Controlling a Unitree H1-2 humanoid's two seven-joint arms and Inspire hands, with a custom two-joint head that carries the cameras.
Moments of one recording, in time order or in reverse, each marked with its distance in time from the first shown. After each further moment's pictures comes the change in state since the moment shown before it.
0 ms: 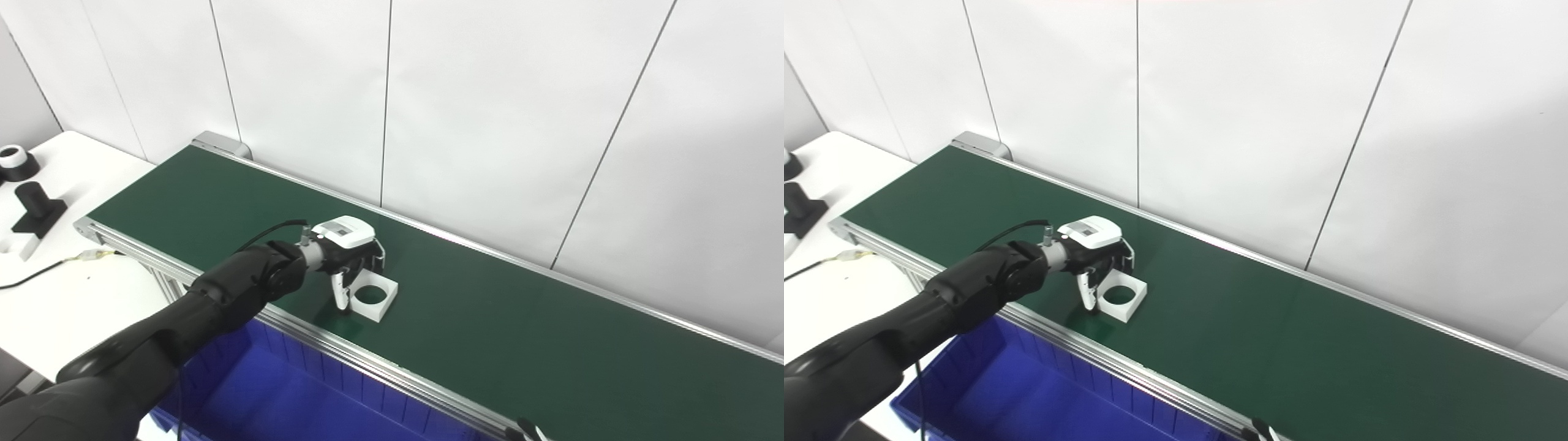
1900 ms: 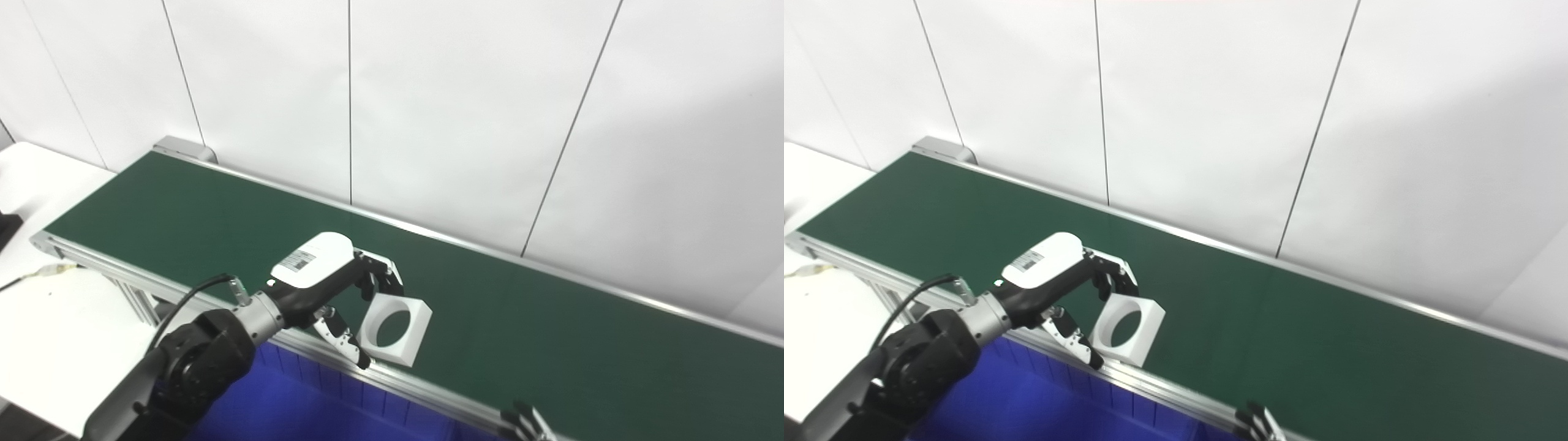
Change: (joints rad) left arm 0.539 -0.110 0.387 -1.080 -0.213 0.247 -0.182; right arm 0.028 -0.011 -0.019 -0.120 0.034 0.041 0.013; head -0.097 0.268
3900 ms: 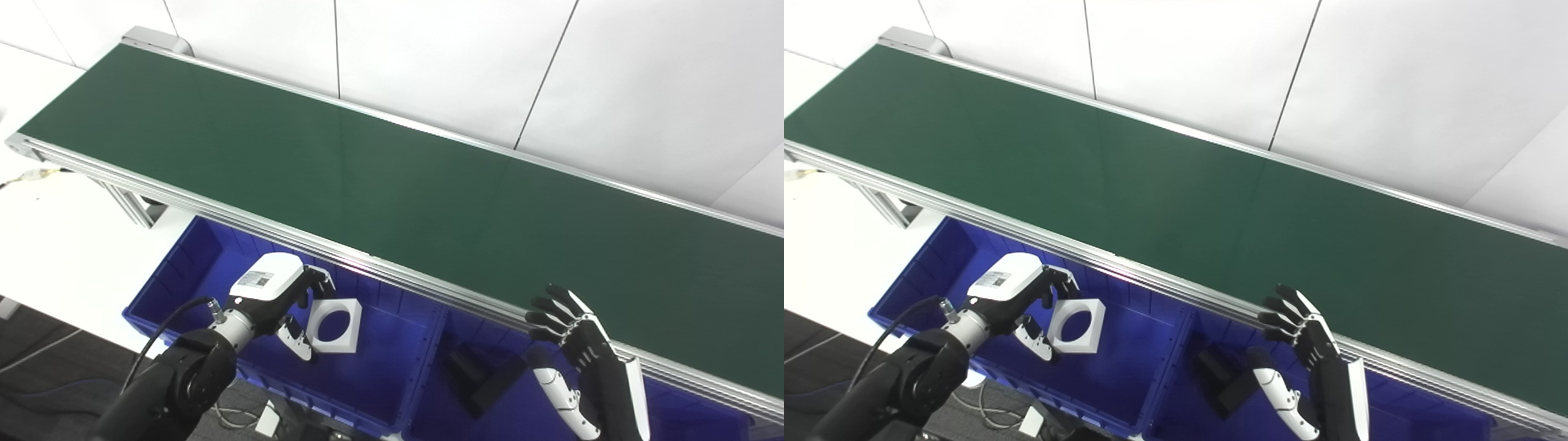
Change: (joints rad) left arm 0.259 -0.130 -0.069 0.337 0.280 -0.005 0.202; right arm 0.054 -0.021 -0.065 -0.241 0.064 0.134 0.028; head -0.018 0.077
